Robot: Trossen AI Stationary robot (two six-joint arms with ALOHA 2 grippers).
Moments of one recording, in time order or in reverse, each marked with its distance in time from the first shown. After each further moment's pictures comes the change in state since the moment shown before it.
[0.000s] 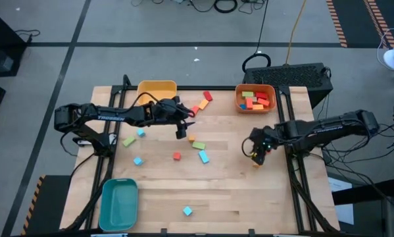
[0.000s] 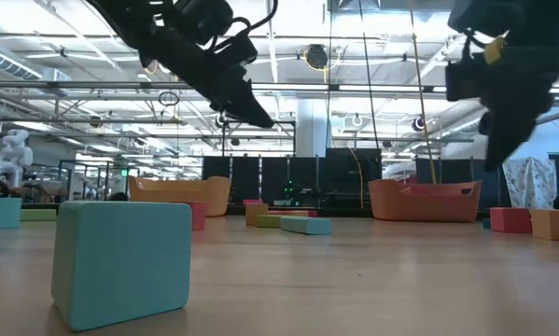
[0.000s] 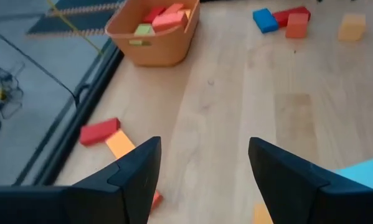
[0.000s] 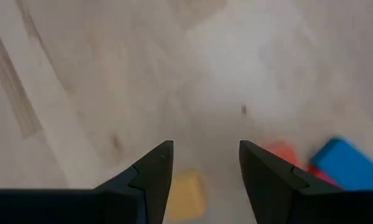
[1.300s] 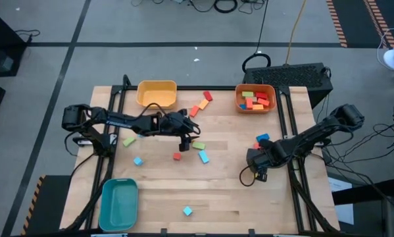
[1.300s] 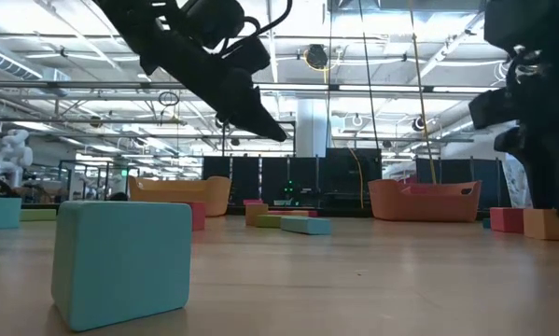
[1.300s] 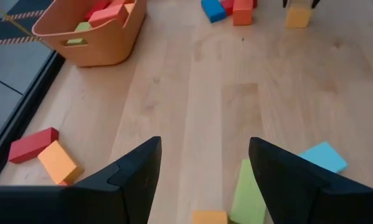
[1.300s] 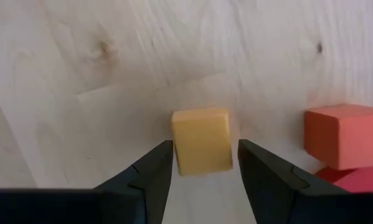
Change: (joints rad) left arm -0.129 0.105 -0.001 0.071 0.000 -0.014; right arm 0.316 0.289 0.001 0.008 0.087 0.037
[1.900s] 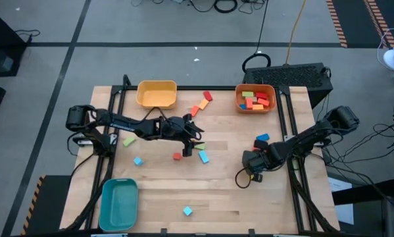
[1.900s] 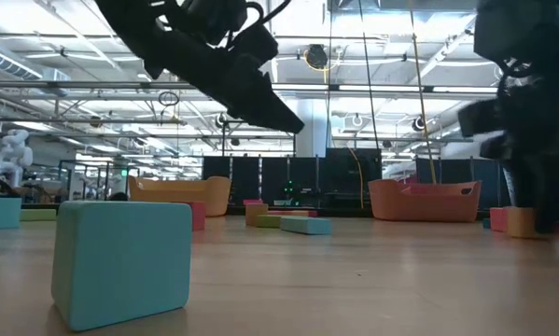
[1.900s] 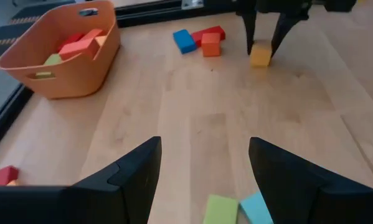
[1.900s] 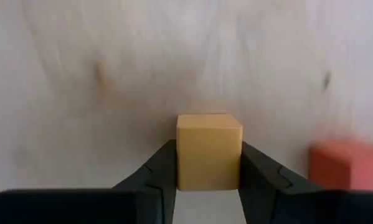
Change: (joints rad) left arm -0.047 0.057 -0.001 0.151 0.049 -0.017; right arm -0.004 0.103 0.002 0.115 0.072 -0.058
